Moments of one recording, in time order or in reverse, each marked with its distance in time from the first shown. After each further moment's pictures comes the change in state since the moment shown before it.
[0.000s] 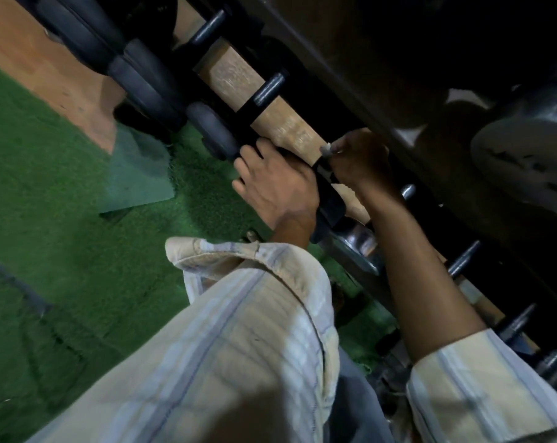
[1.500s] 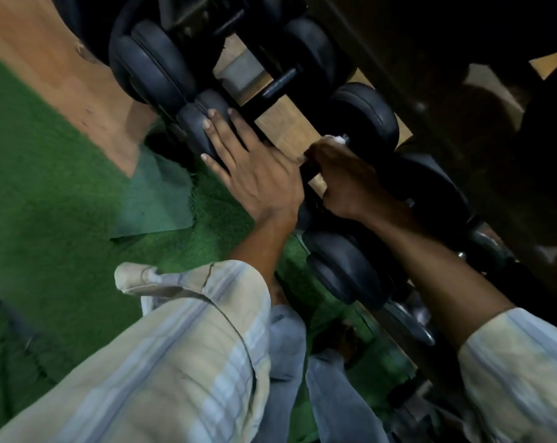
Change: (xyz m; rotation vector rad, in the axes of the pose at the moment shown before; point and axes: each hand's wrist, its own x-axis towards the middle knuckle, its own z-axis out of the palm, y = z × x) left_hand 0.161 -0.052 -0.009 -0.088 0.181 0.014; right_hand 0.084 -0.064 0.086 -0.644 -0.181 -0.784
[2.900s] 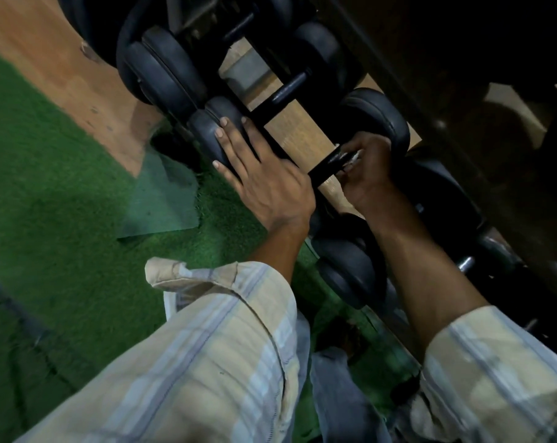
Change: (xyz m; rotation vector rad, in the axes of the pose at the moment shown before) left_hand -0.002 0.000 -0.003 -0.014 -0.001 -0.002; right_hand 0.033 -0.034 -0.022 1.512 0.566 0.958
